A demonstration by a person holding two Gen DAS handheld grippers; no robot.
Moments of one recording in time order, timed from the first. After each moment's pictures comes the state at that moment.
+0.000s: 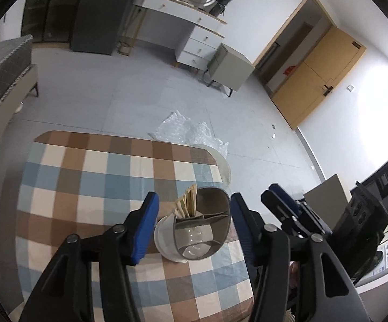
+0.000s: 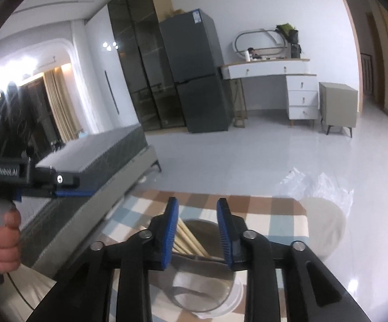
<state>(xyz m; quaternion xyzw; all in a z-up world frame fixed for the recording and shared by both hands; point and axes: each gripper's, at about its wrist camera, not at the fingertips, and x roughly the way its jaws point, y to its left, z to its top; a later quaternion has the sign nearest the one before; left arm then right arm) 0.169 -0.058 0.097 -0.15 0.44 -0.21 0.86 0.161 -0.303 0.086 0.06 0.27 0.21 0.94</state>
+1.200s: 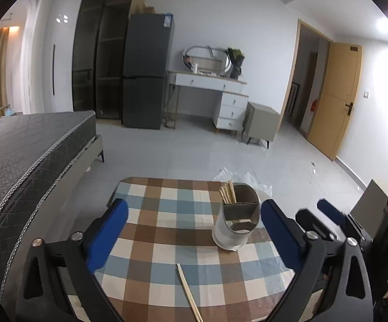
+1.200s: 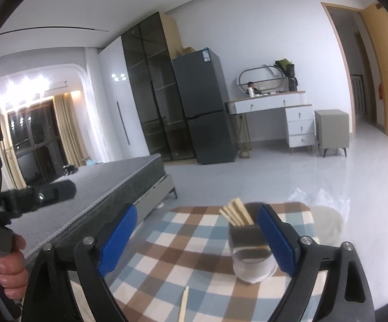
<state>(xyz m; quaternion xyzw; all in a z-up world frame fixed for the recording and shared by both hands) -0.002 -0.009 0.121 -0.06 0.26 -0.07 0.96 -0.002 -0.259 0.126 0.08 0.19 0.20 0.96</state>
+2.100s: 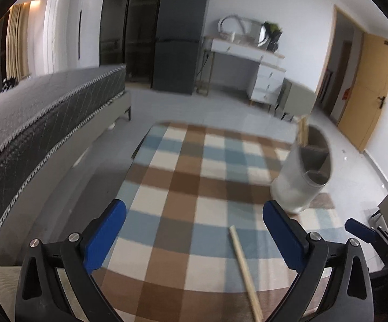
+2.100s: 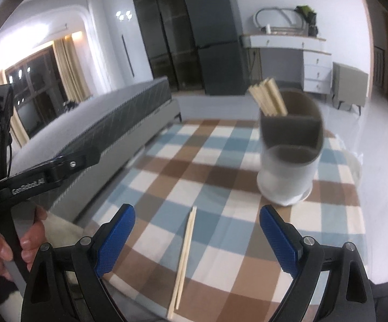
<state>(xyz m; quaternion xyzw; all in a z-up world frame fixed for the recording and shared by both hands) 0.025 0.039 -0.031 -0.08 0.34 0.01 0.94 0.001 -0.191 -0.011 0.01 0.35 0.23 0.91</state>
